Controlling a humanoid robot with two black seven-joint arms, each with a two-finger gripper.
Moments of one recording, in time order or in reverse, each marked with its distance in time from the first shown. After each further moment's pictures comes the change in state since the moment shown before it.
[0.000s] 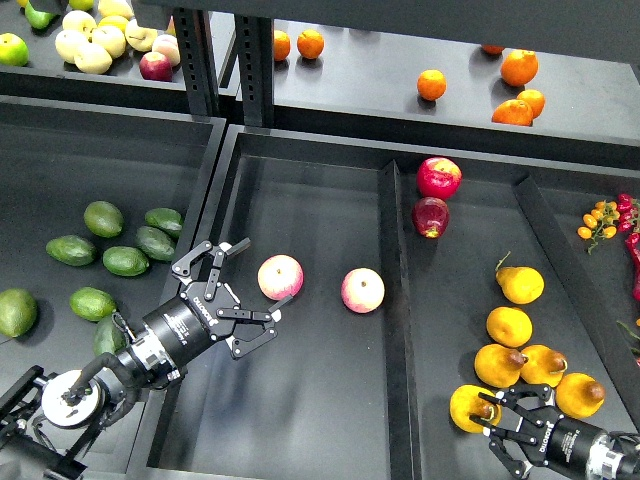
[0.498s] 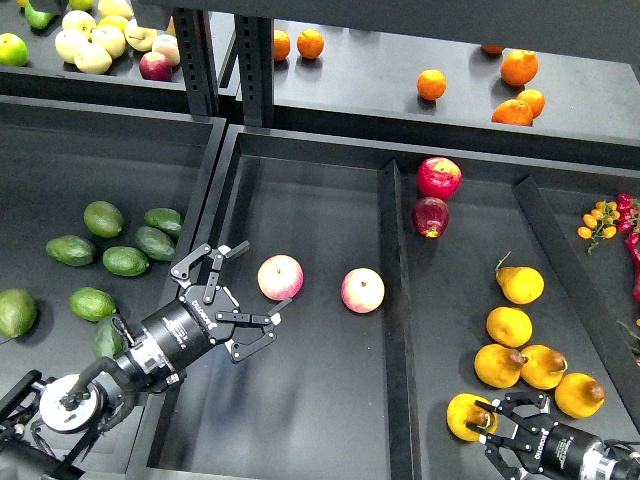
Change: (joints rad) left arm 0.017 0.000 0.000 -0.013 0.001 0.000 0.000; right arm 0.000 0.029 -0.009 -0.049 -0.003 0.000 0.000
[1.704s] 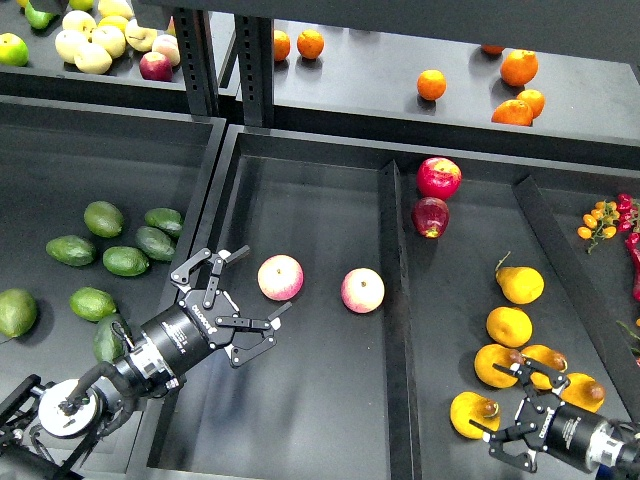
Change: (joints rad) left arm 0.018 0.000 0.004 -0.008 0.001 0.000 0.000; right arm 0.022 -0.016 0.178 0.126 0.045 0.000 0.000
